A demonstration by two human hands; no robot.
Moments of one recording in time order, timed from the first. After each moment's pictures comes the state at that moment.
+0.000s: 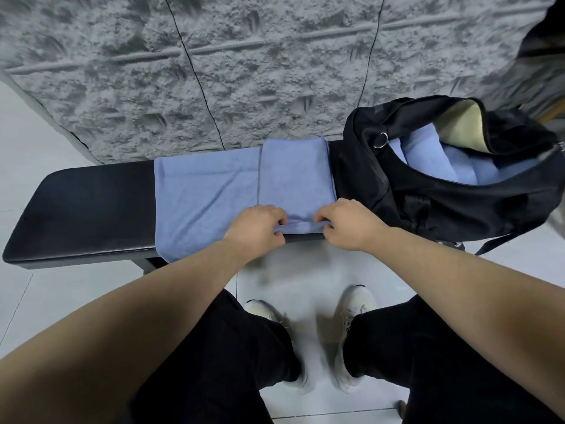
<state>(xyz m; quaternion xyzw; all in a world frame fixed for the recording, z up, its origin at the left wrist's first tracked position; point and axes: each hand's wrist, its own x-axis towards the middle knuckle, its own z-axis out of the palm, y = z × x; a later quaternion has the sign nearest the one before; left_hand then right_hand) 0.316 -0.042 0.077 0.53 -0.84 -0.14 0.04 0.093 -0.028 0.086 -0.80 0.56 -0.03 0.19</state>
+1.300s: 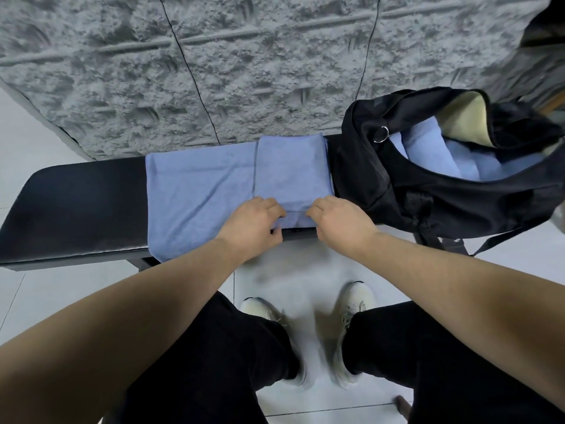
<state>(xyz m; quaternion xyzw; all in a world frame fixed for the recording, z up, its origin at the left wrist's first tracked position) 0.319 -0.047 0.068 0.45 -0.88 -0.07 0.10 0.107 -0.028 0.064 -0.86 0.50 -0.05 0.00</state>
